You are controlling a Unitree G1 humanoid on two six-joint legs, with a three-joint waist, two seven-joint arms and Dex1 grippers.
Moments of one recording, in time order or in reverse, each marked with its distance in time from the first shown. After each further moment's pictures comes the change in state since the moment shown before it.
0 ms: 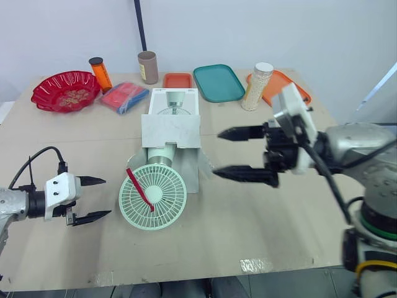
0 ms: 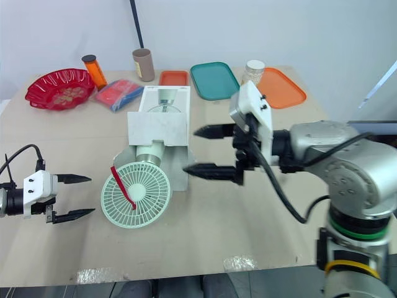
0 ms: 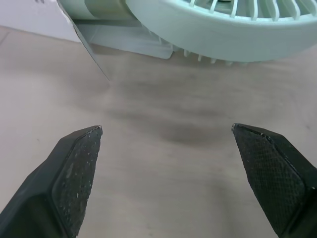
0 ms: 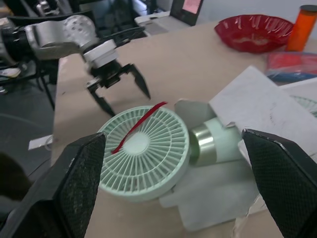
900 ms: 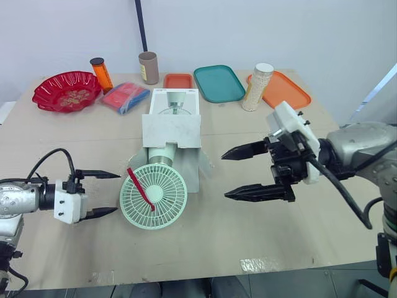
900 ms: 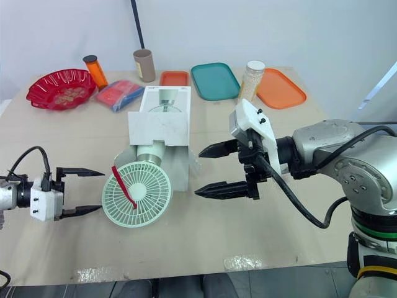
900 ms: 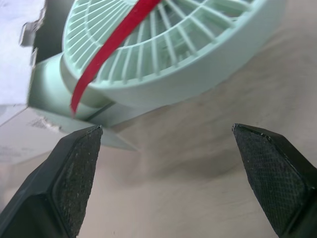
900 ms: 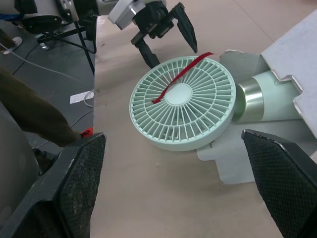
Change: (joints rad) left arm -0.238 -0.079 -0.132 0.348 0.113 -0.824 -0.088; right arm -0.016 -0.140 0.129 0.058 0.112 -0.067 0.030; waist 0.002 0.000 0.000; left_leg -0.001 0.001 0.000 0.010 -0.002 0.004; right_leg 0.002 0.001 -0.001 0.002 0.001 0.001
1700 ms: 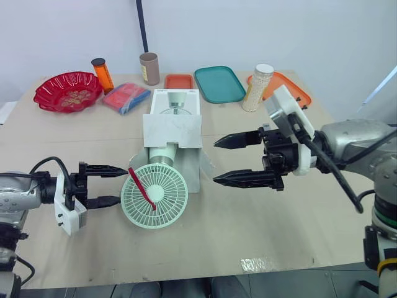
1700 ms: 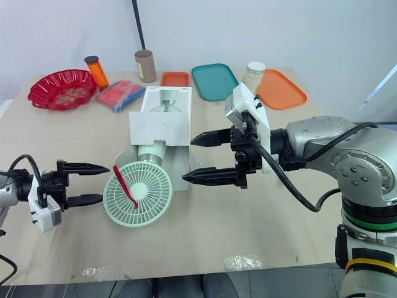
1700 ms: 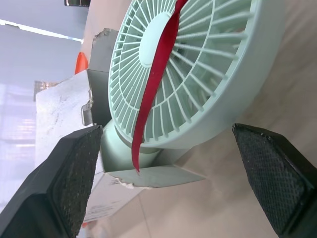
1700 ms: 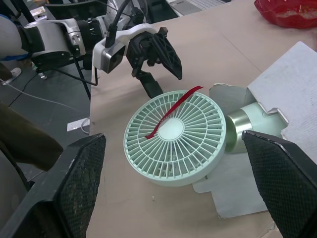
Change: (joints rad) left arm -0.180 -0.002 -0.081 0.188 0.071 -0.500 0.113; right arm -0.040 0.075 -0.015 0.046 0.128 0.027 -0.181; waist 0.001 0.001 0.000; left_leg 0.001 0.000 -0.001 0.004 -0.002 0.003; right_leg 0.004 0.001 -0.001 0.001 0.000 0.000
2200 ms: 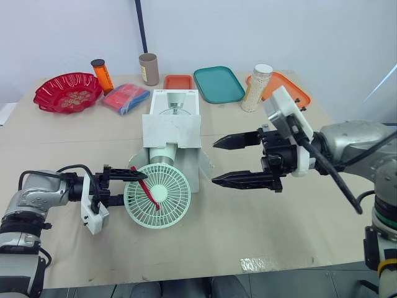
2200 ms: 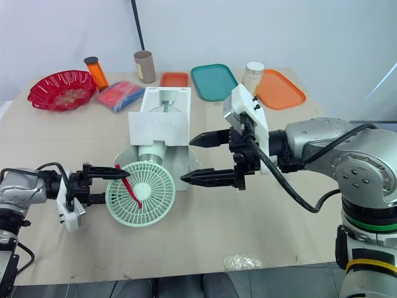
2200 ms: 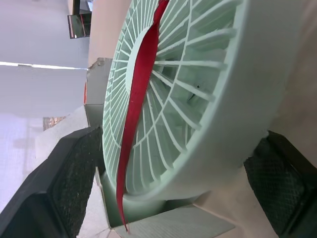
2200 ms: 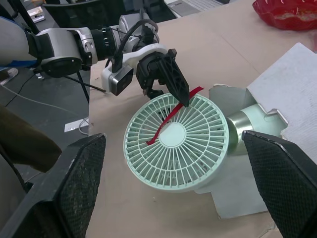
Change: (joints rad) left arm -0.115 -0.126 -0.001 0.099 0.323 -0.148 0.189; right arm 0.003 -0.001 0.000 -0.015 0.023 0.000 -0.034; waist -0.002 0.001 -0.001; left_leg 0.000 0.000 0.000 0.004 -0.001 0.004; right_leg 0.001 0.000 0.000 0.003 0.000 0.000
